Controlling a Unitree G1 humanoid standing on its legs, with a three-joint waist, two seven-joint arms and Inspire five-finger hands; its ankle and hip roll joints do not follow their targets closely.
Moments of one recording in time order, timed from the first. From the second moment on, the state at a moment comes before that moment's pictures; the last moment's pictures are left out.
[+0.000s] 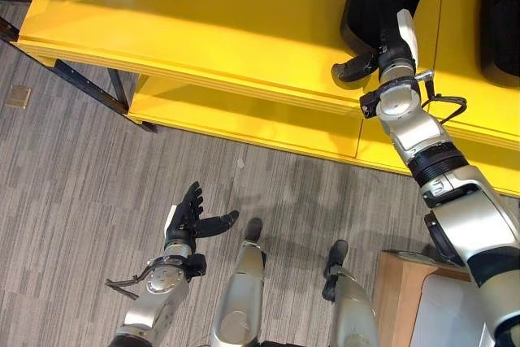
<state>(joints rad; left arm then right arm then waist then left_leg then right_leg) 0.04 0.50 -0.22 0.12 -0.54 -0.01 0.30 -1.22 -0.48 0.45 0.88 0.12 0.09 -0.38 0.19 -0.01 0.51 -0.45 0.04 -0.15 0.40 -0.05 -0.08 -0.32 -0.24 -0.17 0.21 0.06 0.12</state>
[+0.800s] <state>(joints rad) 0.05 0.50 -0.22 0.12 -0.54 -0.01 0.30 -1.22 -0.49 0.45 0.88 0.12 0.09 -0.38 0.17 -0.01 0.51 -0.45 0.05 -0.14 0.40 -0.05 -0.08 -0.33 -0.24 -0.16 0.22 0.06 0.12</state>
